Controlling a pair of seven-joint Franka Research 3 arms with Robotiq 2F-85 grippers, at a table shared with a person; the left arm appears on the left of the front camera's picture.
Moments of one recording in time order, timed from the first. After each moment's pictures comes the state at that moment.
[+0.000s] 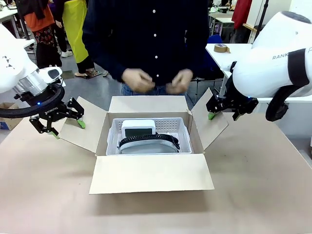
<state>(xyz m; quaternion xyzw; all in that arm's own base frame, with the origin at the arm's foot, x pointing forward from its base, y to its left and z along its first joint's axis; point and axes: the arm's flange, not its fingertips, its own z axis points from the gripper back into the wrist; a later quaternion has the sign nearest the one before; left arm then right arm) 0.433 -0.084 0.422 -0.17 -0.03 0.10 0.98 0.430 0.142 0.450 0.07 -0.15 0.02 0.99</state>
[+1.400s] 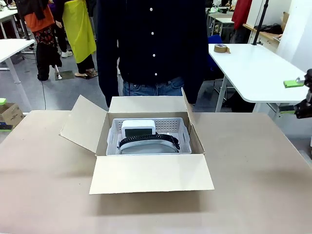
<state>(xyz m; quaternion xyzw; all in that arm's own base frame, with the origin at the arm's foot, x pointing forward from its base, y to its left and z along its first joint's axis) 0.361 0.153 0.401 -0.62 -0.11 0.04 0.77 0.348 -0.087 0.477 0.59 -0.15 -0.01 0.79</state>
